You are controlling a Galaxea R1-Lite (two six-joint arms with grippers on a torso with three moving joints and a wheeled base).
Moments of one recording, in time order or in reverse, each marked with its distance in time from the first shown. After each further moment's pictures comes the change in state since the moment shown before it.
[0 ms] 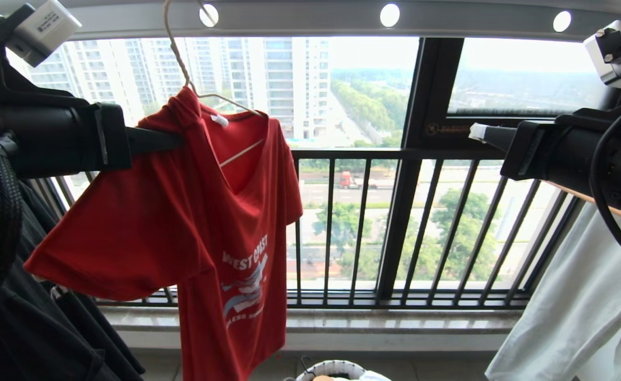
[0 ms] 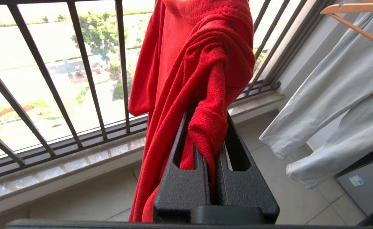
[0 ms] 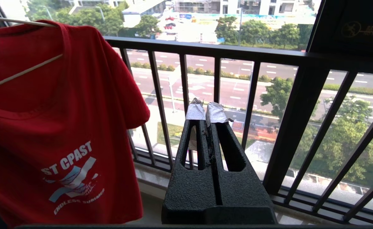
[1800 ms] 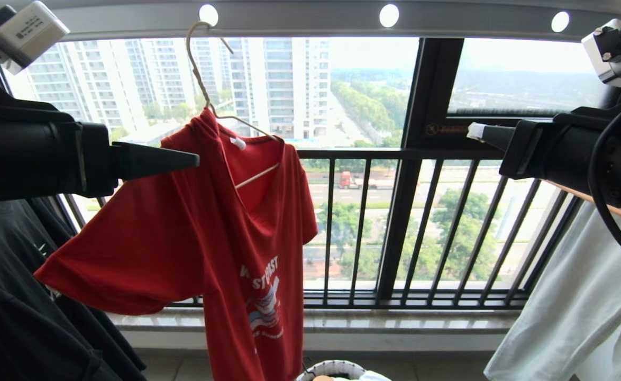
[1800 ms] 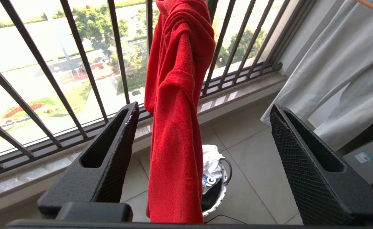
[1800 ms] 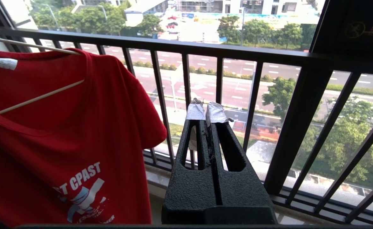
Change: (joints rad) left arm -0.065 -0.082 0.024 0.107 0.042 0.055; right arm 0.000 0.004 -0.010 0.008 0.010 0.000
